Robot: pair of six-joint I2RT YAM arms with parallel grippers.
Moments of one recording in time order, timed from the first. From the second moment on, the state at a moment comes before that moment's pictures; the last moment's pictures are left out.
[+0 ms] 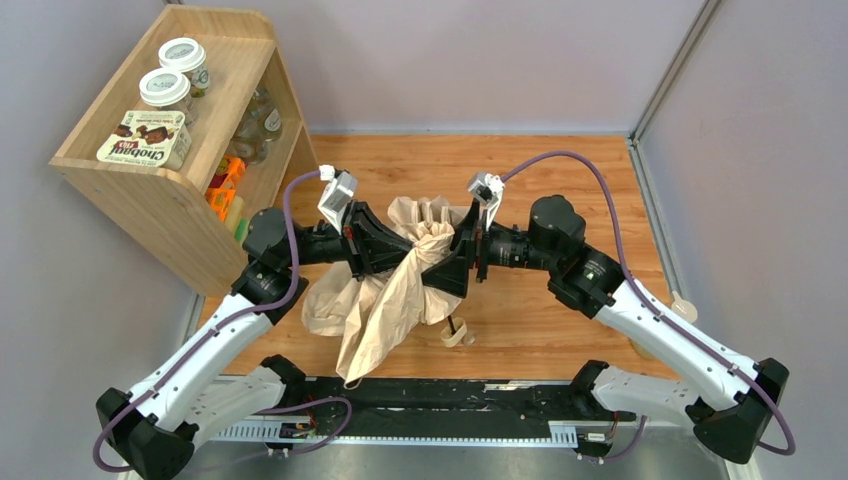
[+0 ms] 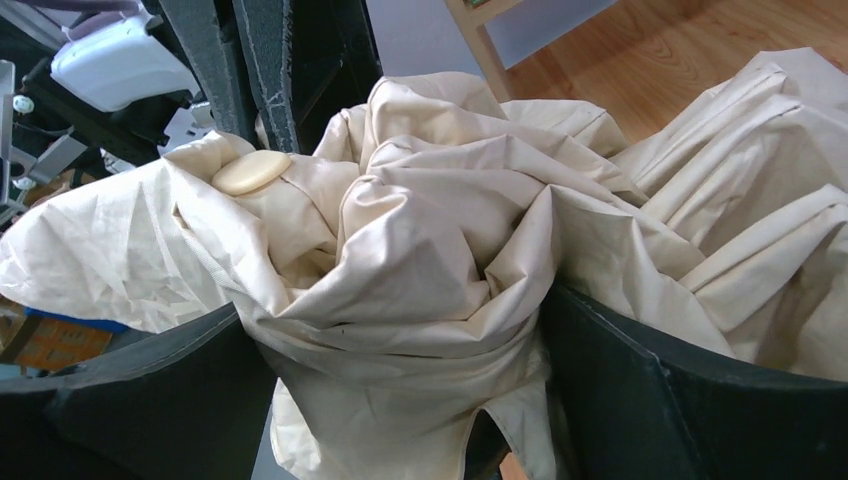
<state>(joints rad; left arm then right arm) -0.60 0.89 0.87 0.34 0.93 -0.62 0.81 1.04 1.05 -0.12 -0.59 0.44</state>
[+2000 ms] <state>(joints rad) -0.65 1.04 1.20 -0.56 0.49 -0.36 0.78 0.96 1.21 -0.67 0.12 0.21</state>
